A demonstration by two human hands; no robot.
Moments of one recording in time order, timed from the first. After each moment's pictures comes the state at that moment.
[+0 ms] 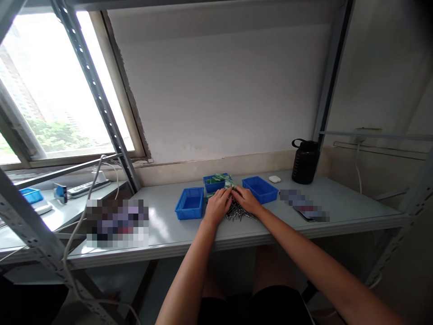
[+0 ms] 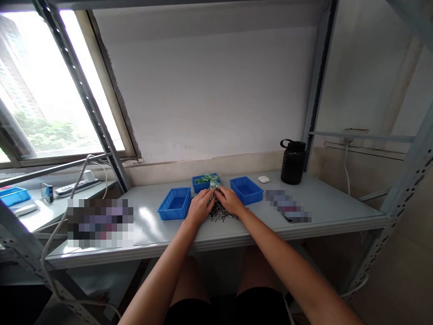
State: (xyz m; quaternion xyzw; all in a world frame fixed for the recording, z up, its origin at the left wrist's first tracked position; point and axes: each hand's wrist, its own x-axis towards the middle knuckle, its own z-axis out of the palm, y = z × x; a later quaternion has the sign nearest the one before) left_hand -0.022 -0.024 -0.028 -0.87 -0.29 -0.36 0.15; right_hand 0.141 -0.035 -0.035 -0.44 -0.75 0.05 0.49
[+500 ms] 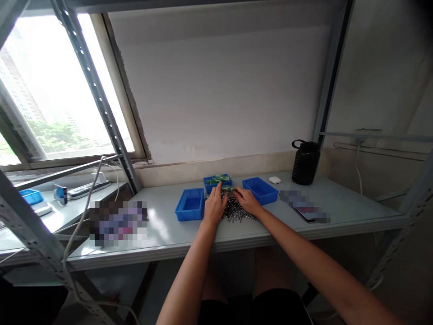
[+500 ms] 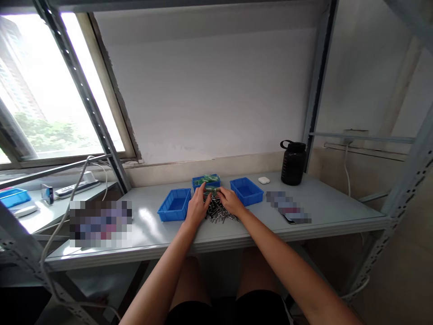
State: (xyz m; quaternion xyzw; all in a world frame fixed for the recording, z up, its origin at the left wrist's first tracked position) left_hand -0.021 -0.018 -0.030 -0.81 -0.39 -0.43 0.11; right_hand 0.143 -0.031 -0.038 -0.44 -0.75 0.07 0.49
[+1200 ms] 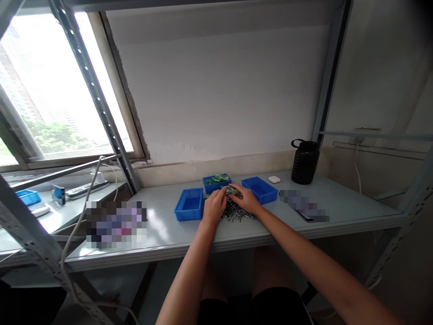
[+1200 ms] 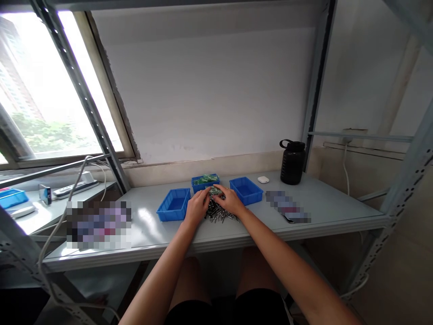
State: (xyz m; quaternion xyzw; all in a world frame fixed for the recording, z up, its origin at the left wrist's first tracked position) left_hand -0.025 -0.017 -0.031 -0.84 -0.34 -0.41 0.11; right_hand 0.143 -0.031 -0.037 -0.44 -0.74 0.08 0.50
